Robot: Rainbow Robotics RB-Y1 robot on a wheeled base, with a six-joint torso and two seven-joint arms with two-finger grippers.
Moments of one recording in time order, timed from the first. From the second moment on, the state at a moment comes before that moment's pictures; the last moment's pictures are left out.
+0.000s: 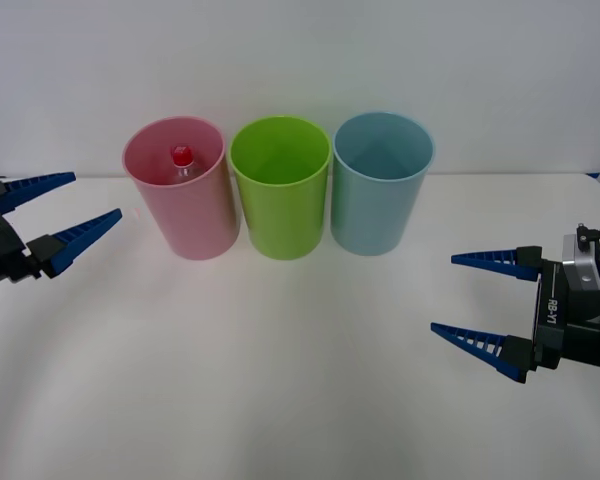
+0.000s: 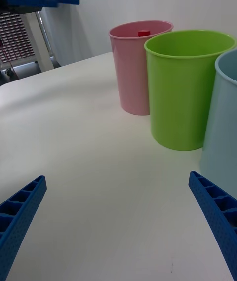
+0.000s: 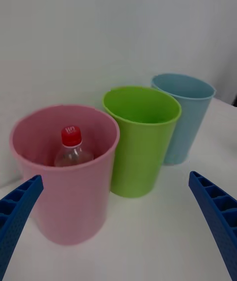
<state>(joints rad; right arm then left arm) 0.04 -0.45 -0.35 -1.87 1.41 -1.41 -0.36 0.09 0.63 0.41 -1.90 -1.31 -1.01 0.56</state>
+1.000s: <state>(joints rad) 0.04 -0.45 -0.35 -1.87 1.41 -1.41 -0.36 0.37 0.47 0.52 -2.01 -1.55 -1.32 0.49</state>
